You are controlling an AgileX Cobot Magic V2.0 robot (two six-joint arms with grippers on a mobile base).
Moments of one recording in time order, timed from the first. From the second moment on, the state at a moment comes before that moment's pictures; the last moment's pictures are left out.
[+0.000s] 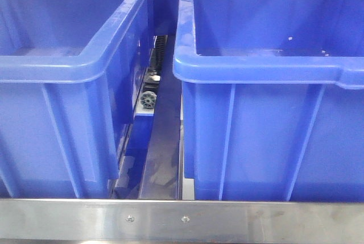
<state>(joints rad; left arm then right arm) -0.14 0.41 -0.45 -0.11 0.00 0.00 -0.02 -0.01 0.03 0.07 -0.03 -0.07</state>
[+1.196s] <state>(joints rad) -0.04 0.11 -0.16 -0.14 -0.01 0.16 -0.02 -0.01 0.03 0.08 -0.04 -0.07</state>
